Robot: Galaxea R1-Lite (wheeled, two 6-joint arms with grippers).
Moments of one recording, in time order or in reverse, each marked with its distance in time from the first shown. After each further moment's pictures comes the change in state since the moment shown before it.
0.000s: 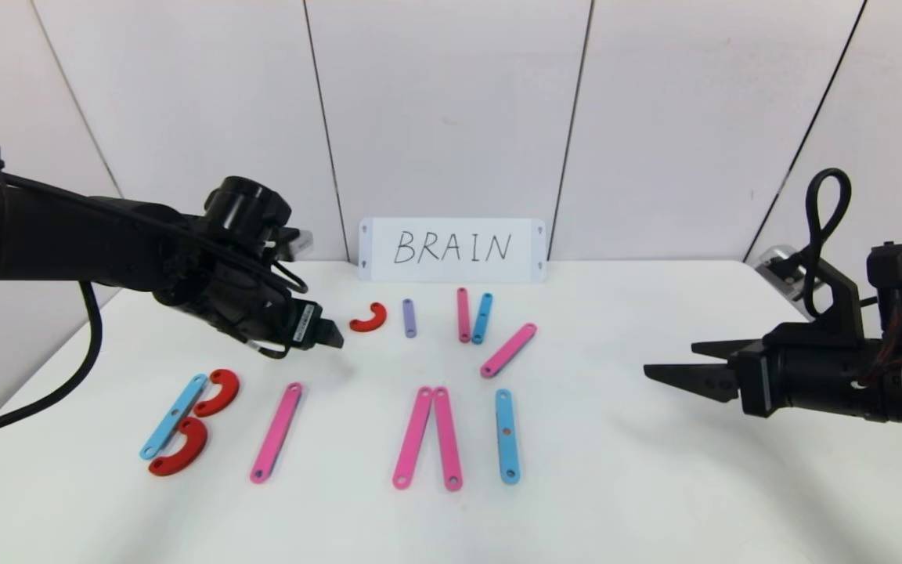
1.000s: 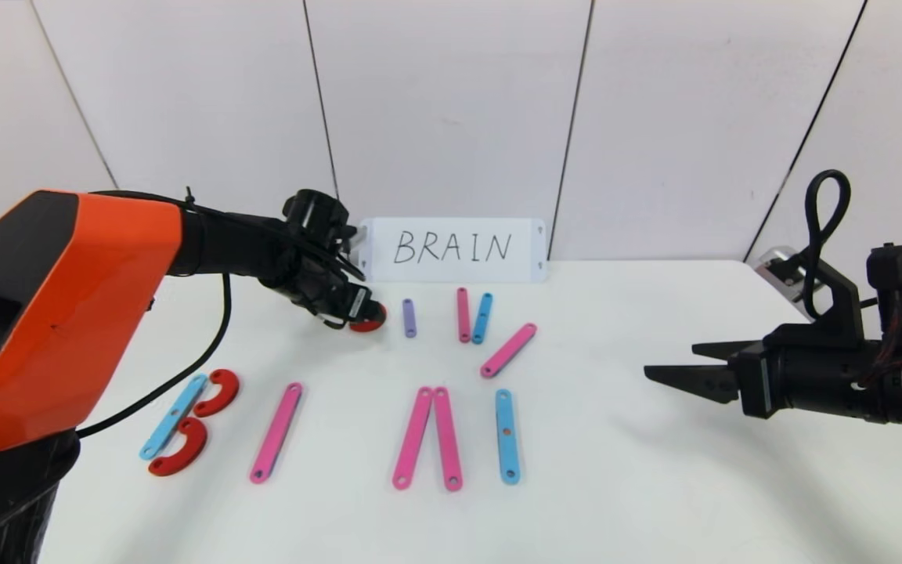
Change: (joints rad) left arm 0.000 0.397 -0.450 -0.015 -0.041 0.110; right arm 0.001 -0.001 0.004 0.000 -0.005 0.000
